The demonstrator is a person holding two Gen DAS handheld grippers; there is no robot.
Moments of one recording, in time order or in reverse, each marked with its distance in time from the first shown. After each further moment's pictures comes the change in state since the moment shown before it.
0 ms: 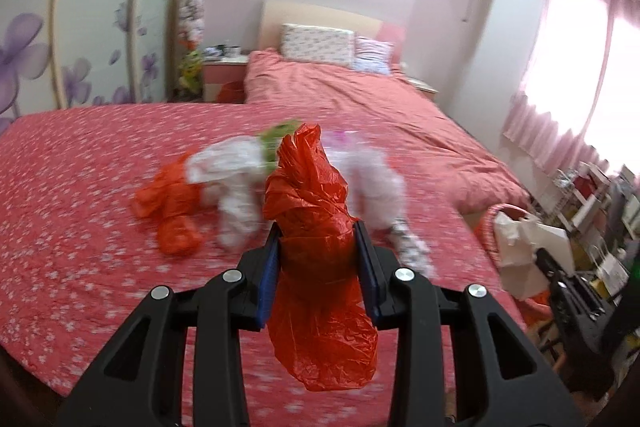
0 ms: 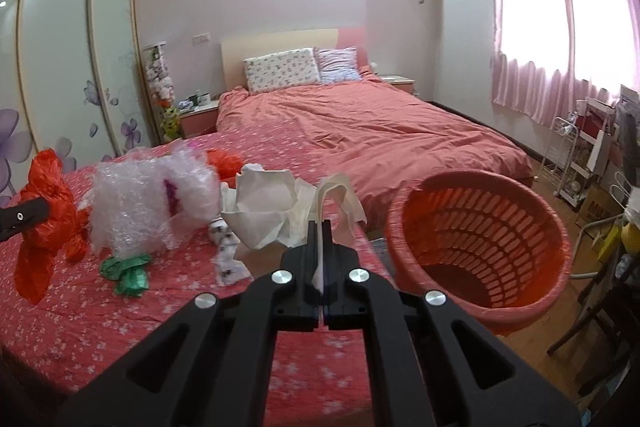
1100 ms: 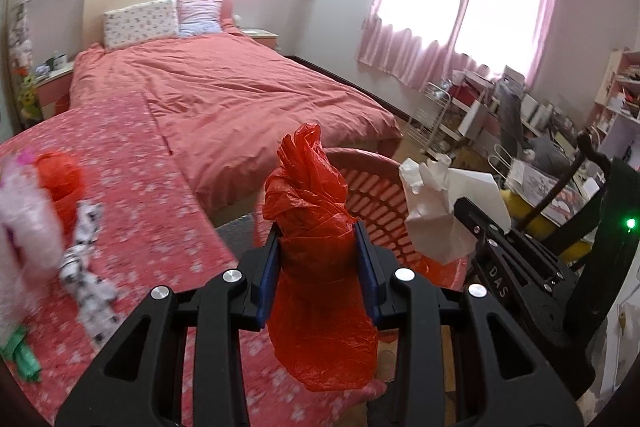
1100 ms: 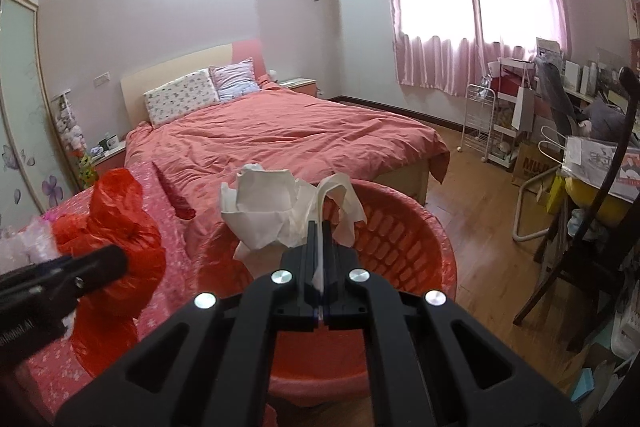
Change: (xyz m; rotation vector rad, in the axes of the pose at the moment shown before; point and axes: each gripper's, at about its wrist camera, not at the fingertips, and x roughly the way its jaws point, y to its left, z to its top) left arm 0.106 -0.220 -0.022 0.298 0.169 -0.468; right arm 0.037 -0.175 0.010 0.212 -0.024 -0.259
